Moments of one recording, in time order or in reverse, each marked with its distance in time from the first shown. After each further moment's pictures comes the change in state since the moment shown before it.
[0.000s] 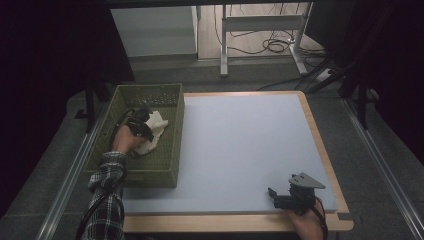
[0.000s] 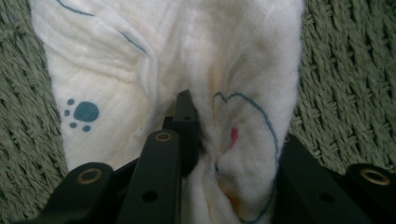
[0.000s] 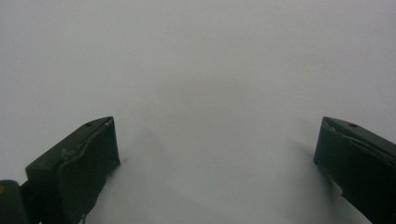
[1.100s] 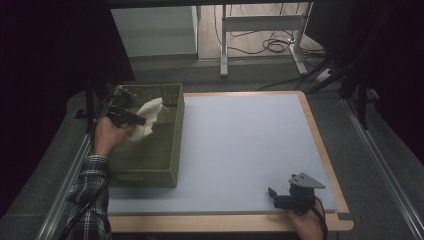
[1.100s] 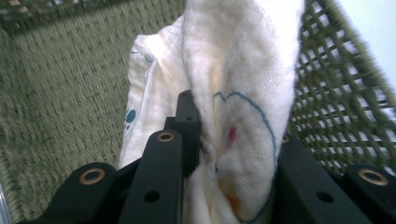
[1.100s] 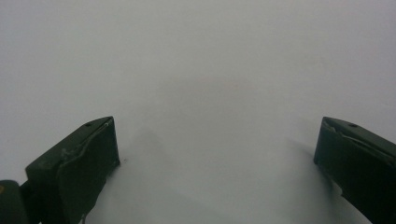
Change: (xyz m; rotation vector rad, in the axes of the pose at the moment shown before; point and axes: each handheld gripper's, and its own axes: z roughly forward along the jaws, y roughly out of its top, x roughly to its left) left arm -0.013 -0.033 -0.109 -0.329 -0.032 0.054; right arm 0.000 0.000 0.000 0.001 0.000 0.000
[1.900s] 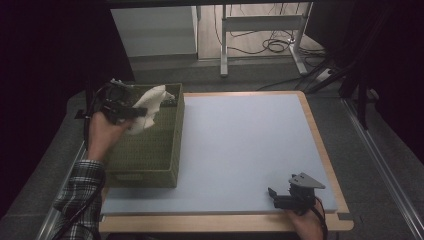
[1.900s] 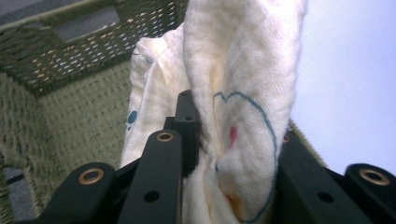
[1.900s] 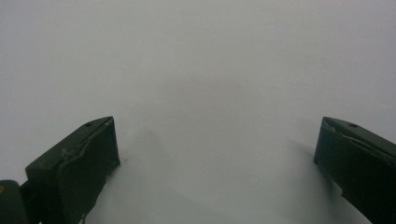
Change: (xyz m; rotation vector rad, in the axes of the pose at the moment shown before) left arm -0.040 0.005 -0.058 -0.165 -0.004 0.103; right arm 0.000 0.000 0.000 0.000 0.000 0.000
